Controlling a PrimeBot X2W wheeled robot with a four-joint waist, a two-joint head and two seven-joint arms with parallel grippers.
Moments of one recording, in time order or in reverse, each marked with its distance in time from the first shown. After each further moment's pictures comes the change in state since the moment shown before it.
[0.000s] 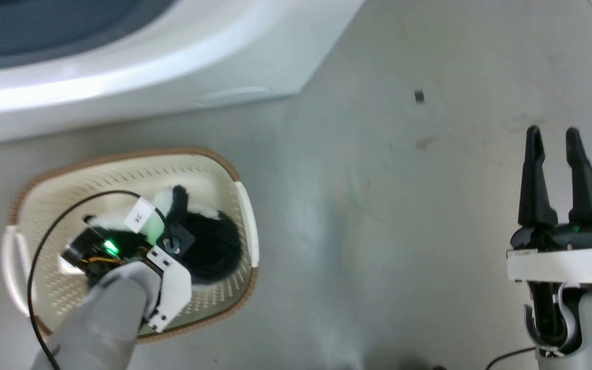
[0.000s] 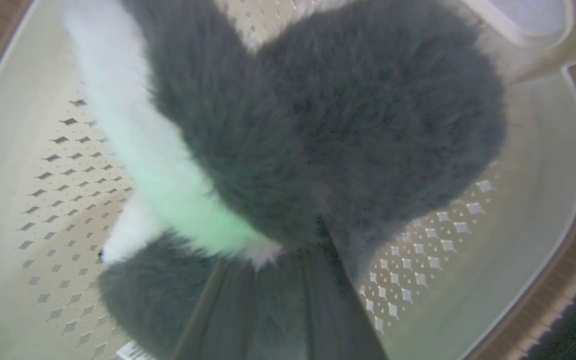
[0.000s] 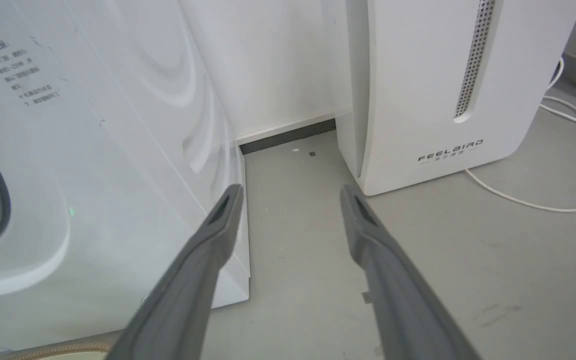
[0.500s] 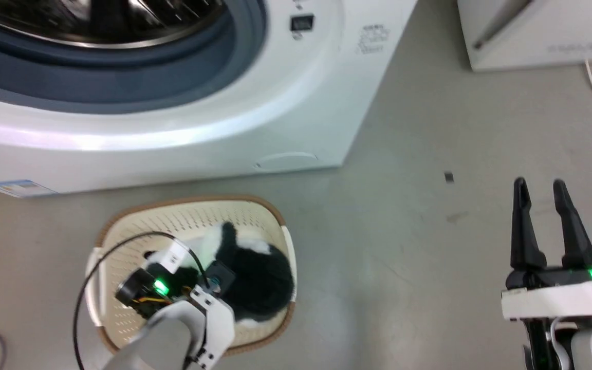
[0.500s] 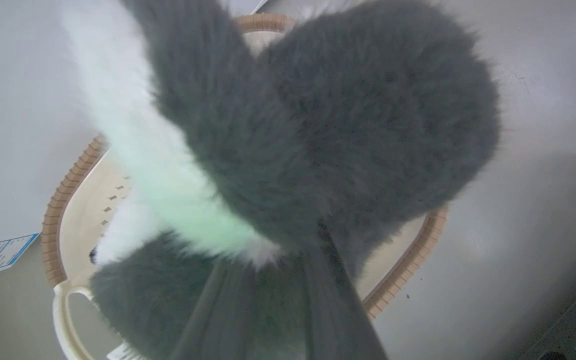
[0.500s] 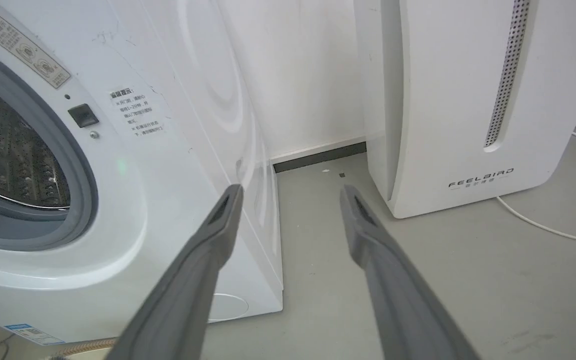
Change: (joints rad) left arm 0.114 -0.118 0.011 -0.007 -0.067 0.003 -0.102; right arm 0.112 0.000 -0.012 0.040 -0.062 0.000 0.000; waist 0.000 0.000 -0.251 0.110
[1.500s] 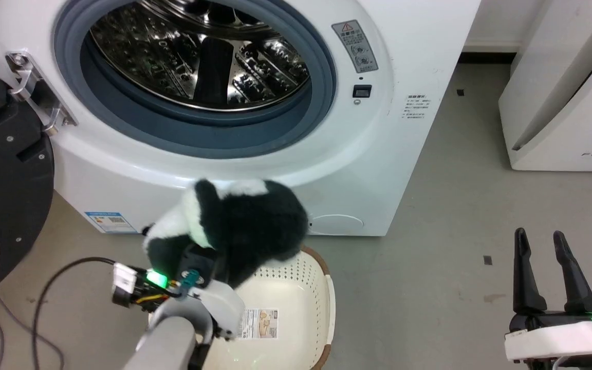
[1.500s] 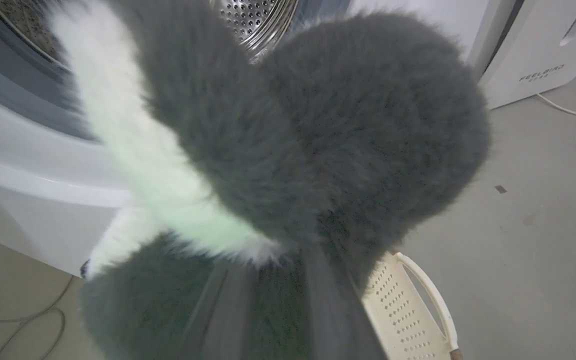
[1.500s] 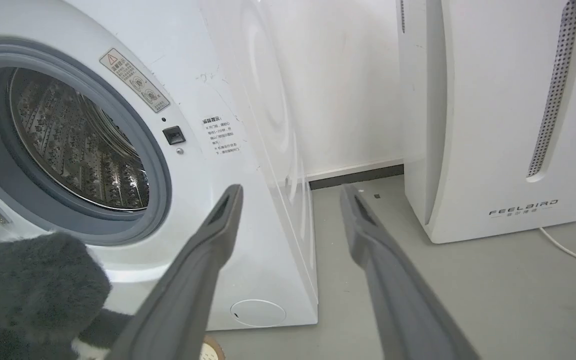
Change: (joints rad) left arm 0.258 0.044 0.234 -0.620 -0.080 0.169 -0.008; right arm 0.132 0.000 -0.032 0.025 -0.034 0.000 0.000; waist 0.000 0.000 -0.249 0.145
